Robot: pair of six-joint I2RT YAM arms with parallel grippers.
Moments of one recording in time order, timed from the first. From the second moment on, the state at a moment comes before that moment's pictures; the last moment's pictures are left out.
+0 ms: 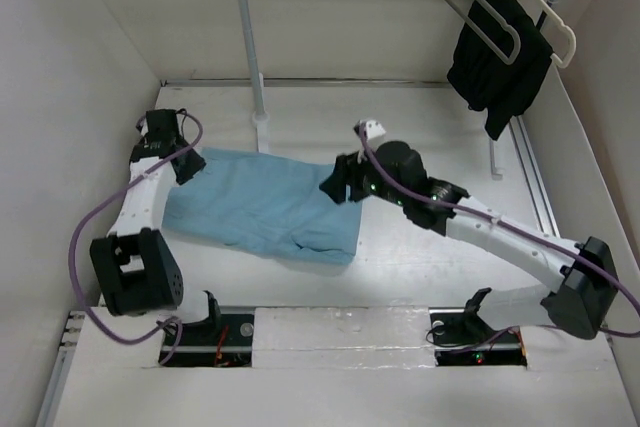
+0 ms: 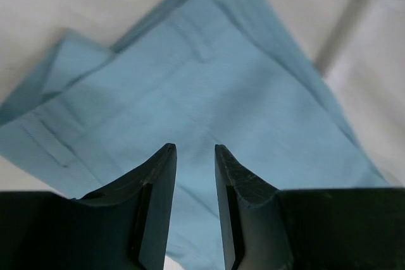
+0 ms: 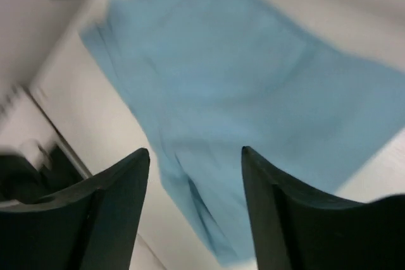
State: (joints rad) left arm 0.10 1.39 1.14 -0.64 -0.10 -0.57; right arm 0.82 1.33 1.10 -0.08 -0.02 0.46
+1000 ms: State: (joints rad) left arm 0.15 1.78 1.12 -0.43 -0.19 -0.58; right arm 0.72 1.47 0.59 0.05 -0.37 0.51
